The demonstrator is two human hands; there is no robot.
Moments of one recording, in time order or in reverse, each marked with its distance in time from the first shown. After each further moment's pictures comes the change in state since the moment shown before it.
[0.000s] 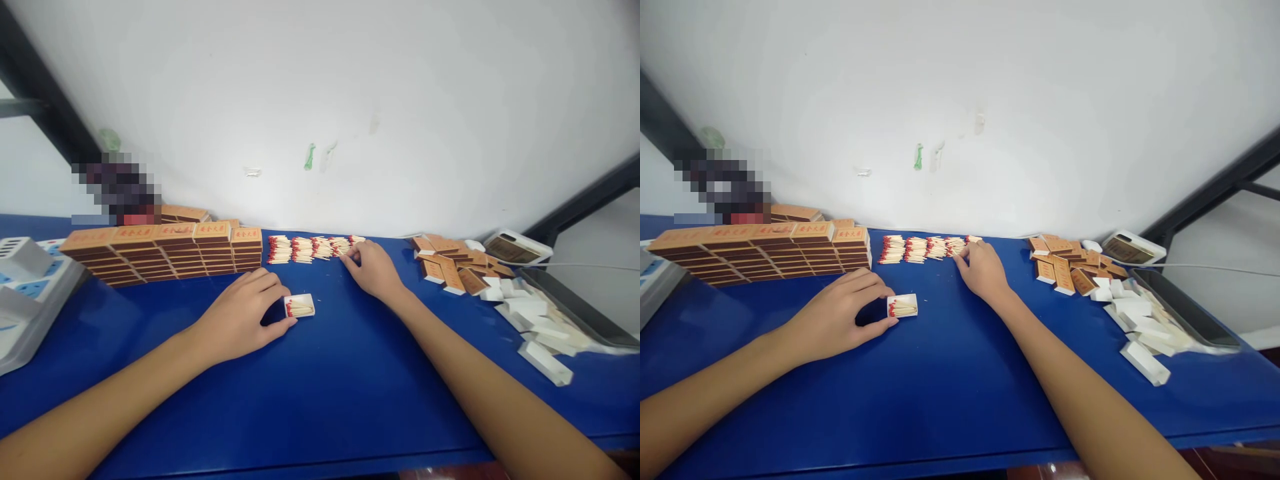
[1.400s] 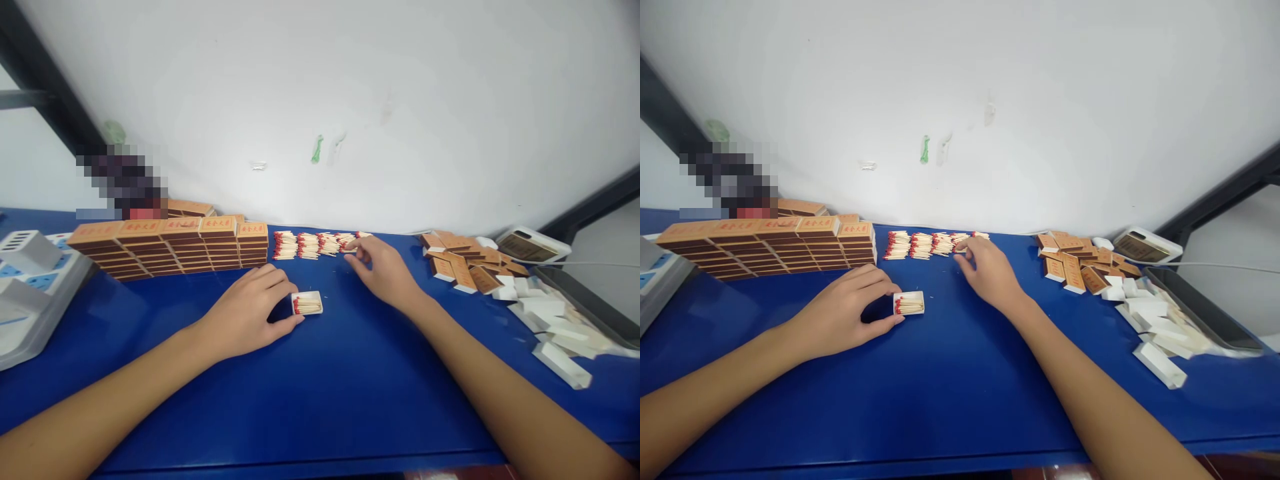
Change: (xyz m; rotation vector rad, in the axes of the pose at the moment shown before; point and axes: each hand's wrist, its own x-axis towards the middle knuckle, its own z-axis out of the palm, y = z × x) left_hand -0.001 0.000 0.001 -0.005 0.006 0.025; right_hand -0.015 -0.017 -0.020 0.201 0.002 -0.204
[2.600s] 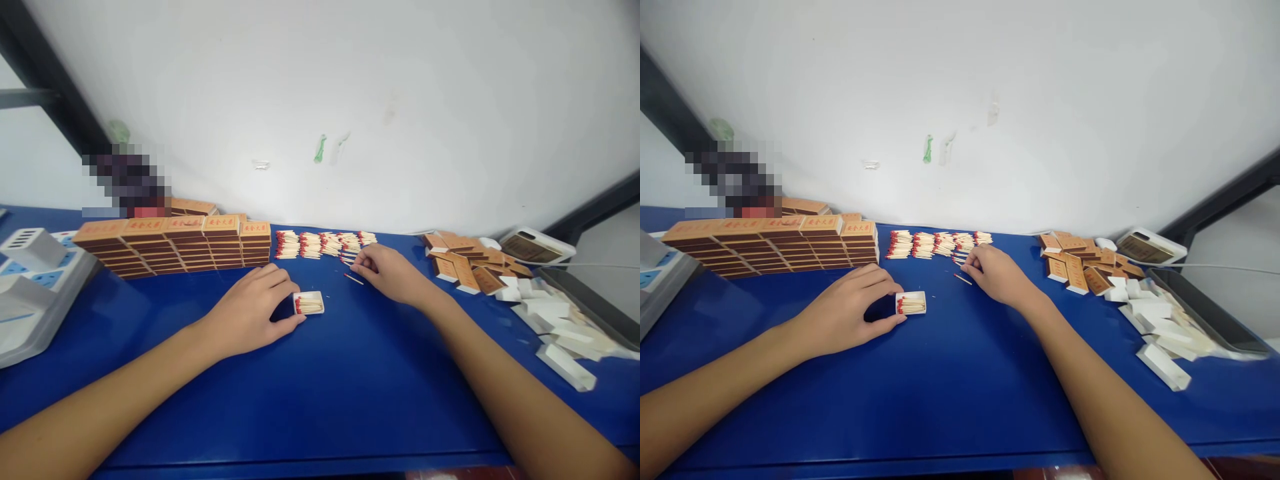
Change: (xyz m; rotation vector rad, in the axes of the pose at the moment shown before) left_hand 0.000 0.000 -0.001 0.003 -0.025 -0.011; right_hand 0.003 0.011 -0.017 -0.063 -0.297 0.141
